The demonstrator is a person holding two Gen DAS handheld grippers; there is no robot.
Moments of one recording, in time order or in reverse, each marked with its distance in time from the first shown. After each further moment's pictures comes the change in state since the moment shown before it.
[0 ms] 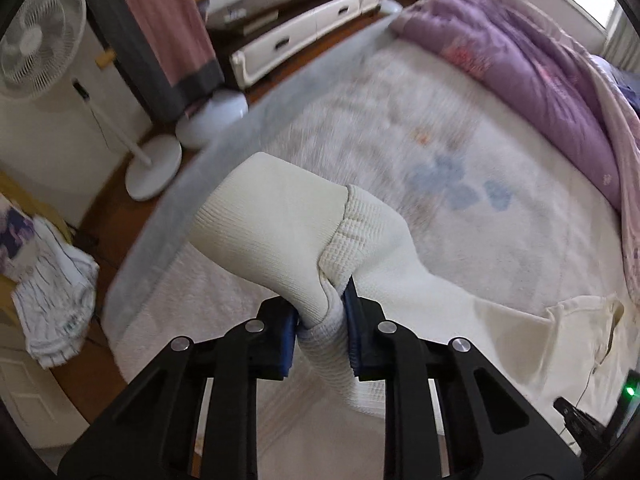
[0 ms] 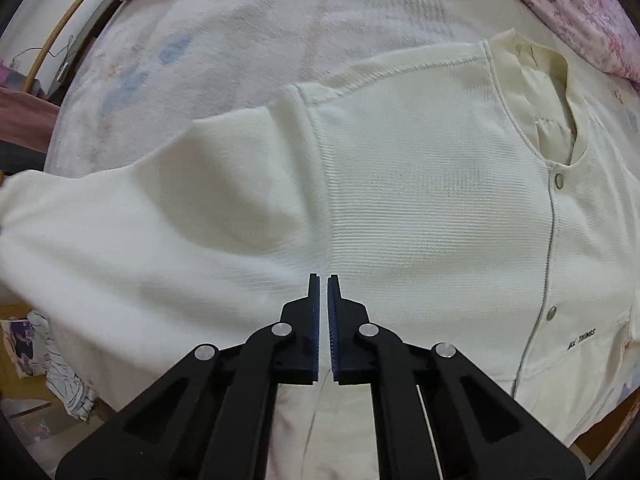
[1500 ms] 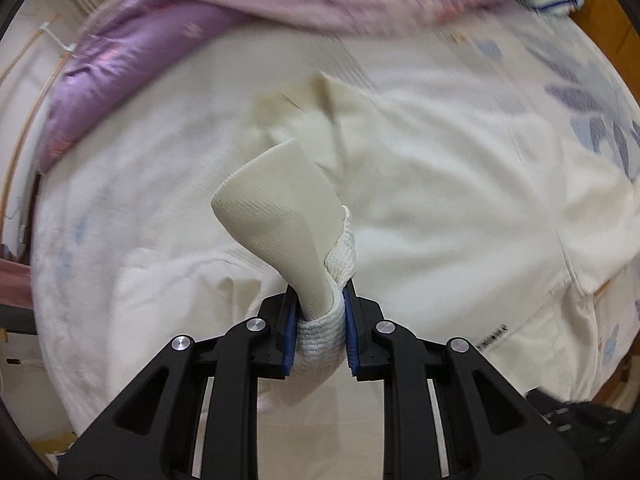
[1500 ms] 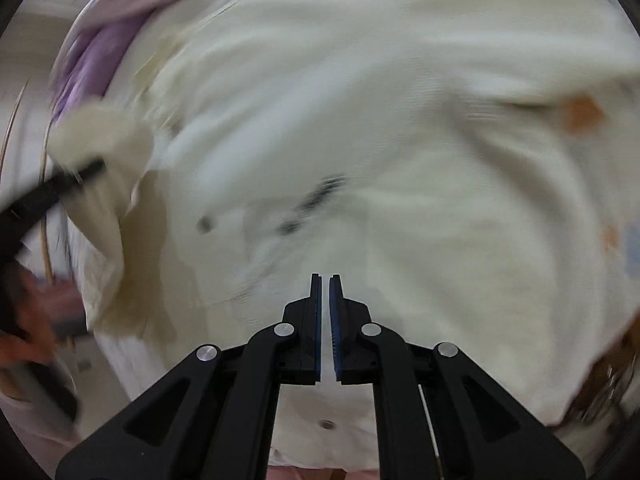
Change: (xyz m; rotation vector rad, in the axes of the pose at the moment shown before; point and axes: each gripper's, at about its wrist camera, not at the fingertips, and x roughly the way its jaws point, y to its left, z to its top) left arm -0.032 -0.563 -0.289 0.909 0.058 -0.254; right arm -0.092 -0.374 -0.197 0.705 -0.076 0.195
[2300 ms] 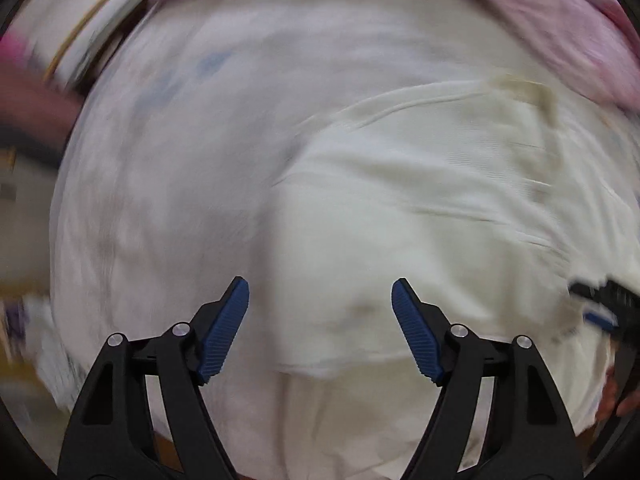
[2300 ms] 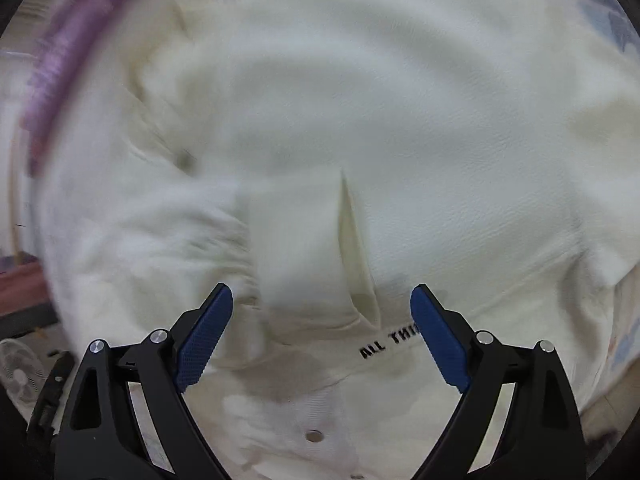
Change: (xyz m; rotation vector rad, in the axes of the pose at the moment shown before) left arm 0.002 0.225 -0.129 -0.549 0.175 0.084; right arm 0.104 0.114 0.074 -0.140 0.172 -0.102
